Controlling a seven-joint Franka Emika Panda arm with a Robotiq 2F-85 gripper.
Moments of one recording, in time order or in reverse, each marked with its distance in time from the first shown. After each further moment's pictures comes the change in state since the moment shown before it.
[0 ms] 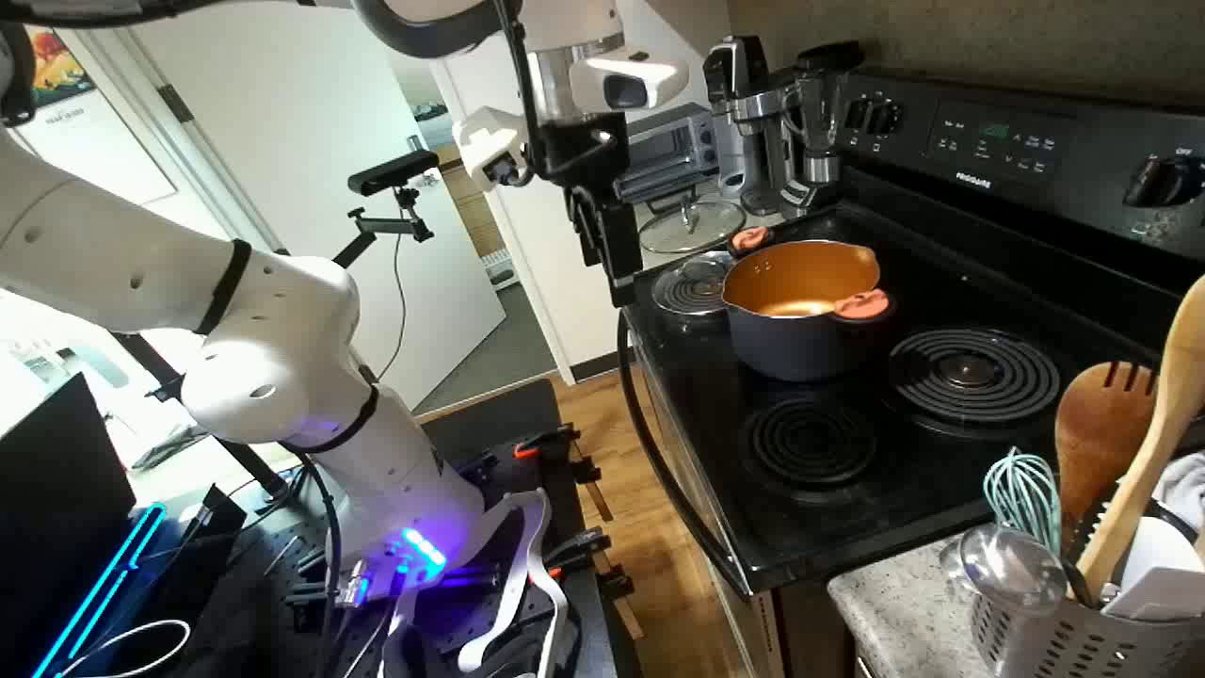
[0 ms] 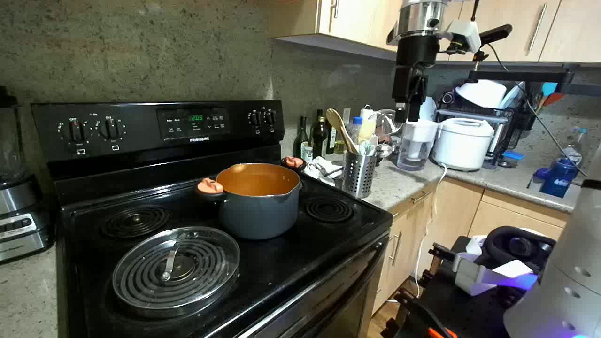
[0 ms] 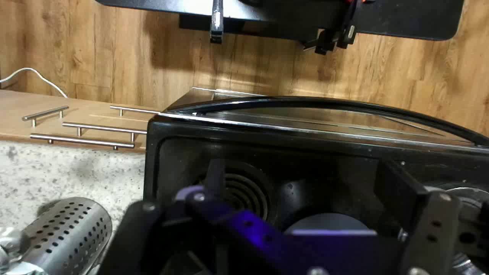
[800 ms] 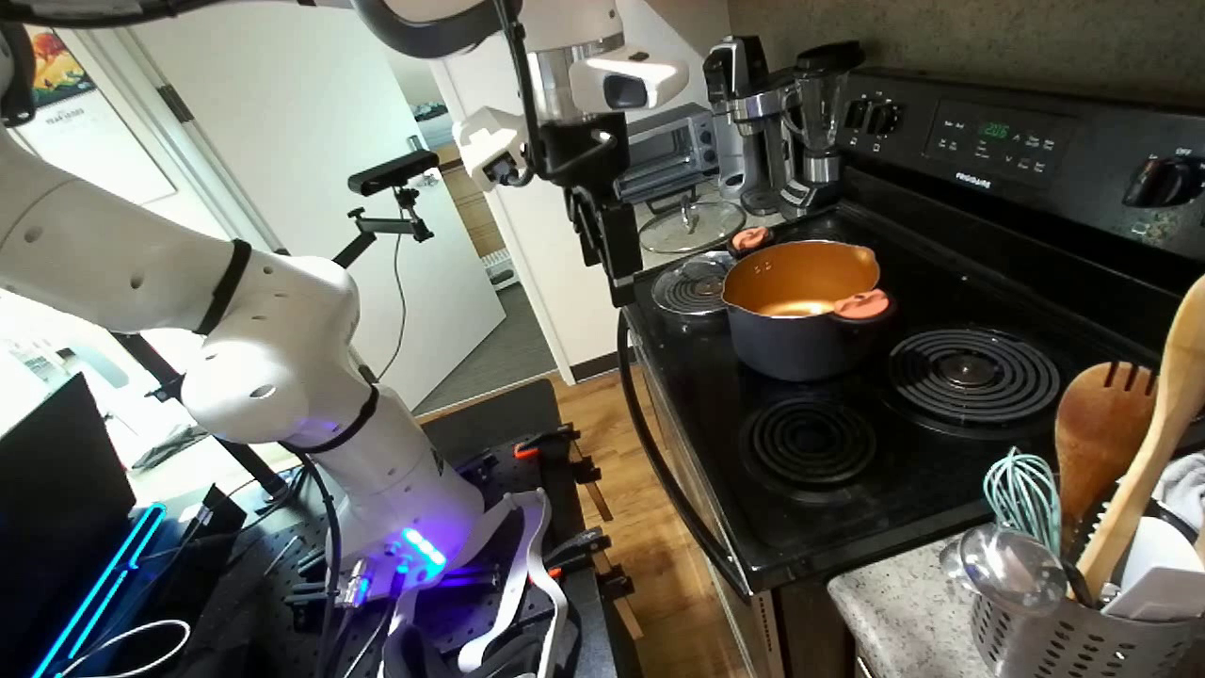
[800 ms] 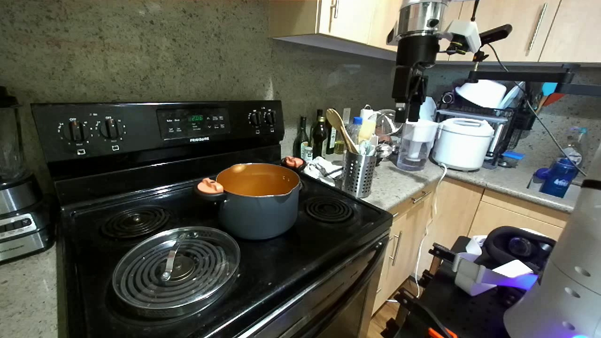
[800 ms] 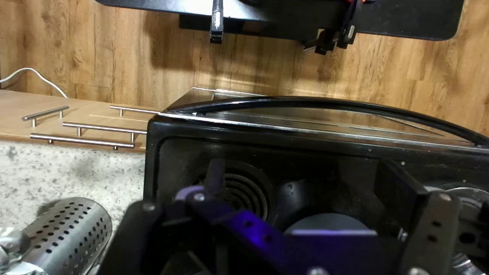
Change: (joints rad) arm 0.000 0.000 0.000 0.000 0.000 0.000 0.000
